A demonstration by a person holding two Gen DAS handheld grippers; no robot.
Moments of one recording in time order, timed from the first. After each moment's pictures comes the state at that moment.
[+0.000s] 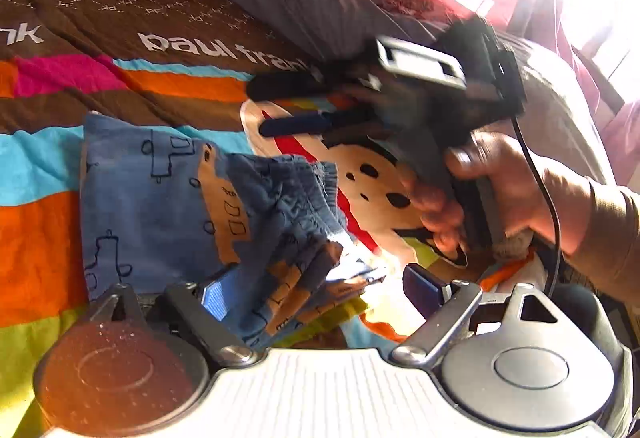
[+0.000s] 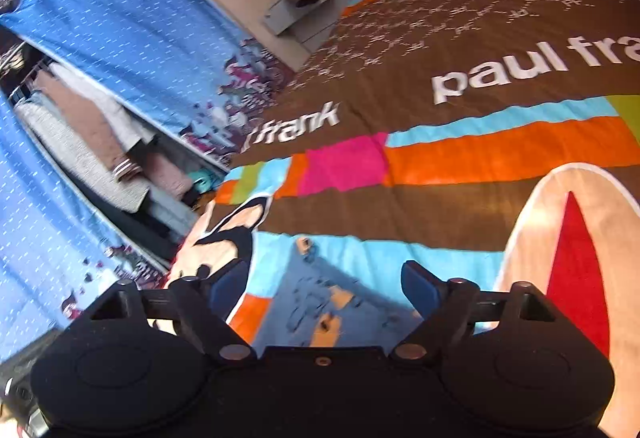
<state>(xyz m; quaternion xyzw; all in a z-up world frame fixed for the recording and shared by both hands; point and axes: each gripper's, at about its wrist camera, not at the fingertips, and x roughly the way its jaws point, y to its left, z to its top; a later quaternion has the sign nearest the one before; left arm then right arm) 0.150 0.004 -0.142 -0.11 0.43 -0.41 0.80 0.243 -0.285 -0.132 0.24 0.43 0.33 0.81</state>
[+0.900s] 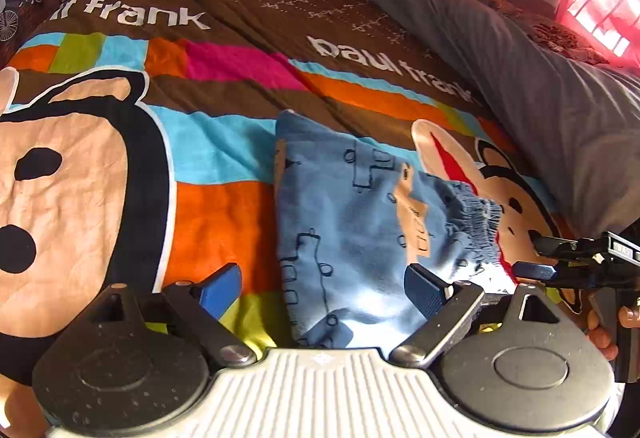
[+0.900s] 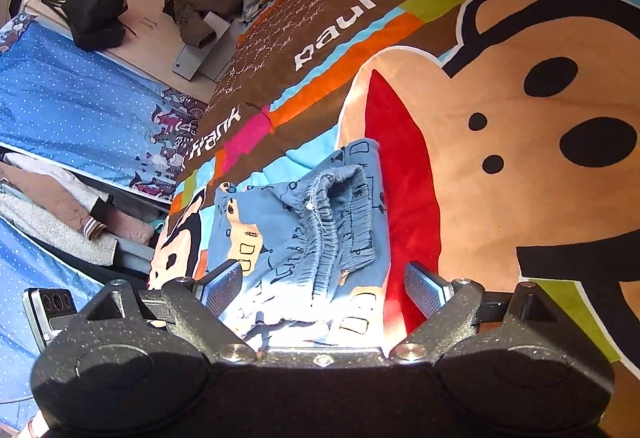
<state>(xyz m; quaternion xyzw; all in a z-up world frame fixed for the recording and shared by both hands) 0.178 0.056 -0.151 -0.09 0.48 -0.20 0.85 0.120 -0.377 -0.178 0.36 0.44 0.15 0.80</state>
